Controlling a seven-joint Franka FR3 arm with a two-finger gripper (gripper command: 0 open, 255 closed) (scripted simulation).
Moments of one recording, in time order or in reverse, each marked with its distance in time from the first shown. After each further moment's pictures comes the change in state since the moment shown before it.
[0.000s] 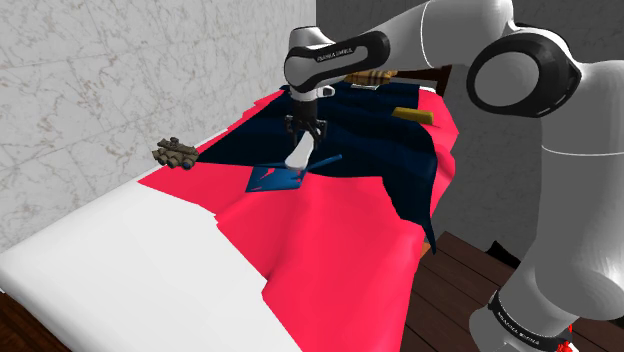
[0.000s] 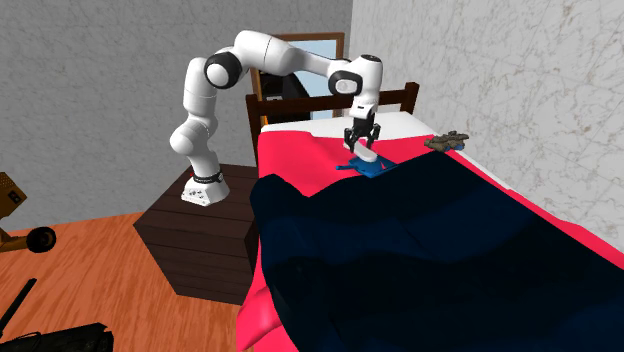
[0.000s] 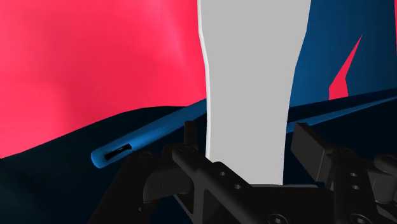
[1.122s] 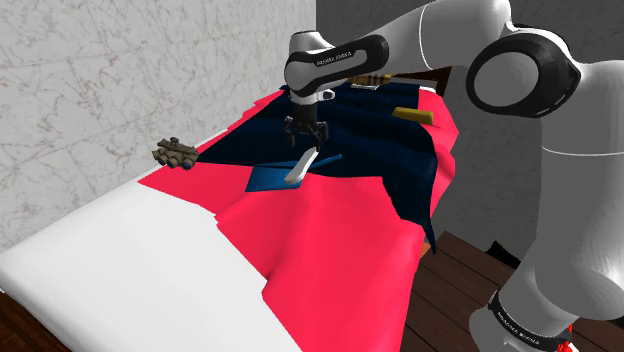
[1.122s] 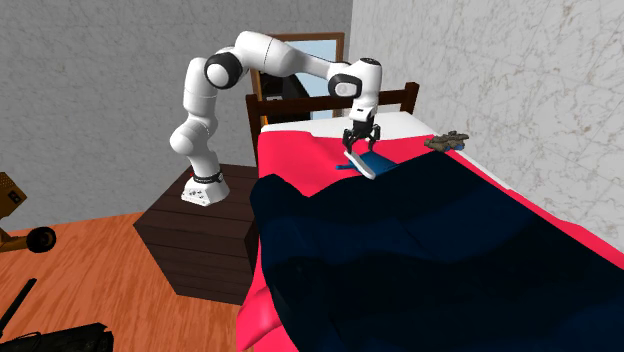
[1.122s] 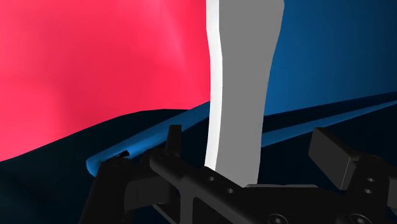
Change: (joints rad) arm 0.000 0.001 0.000 -0.023 0.000 0.025 0.000
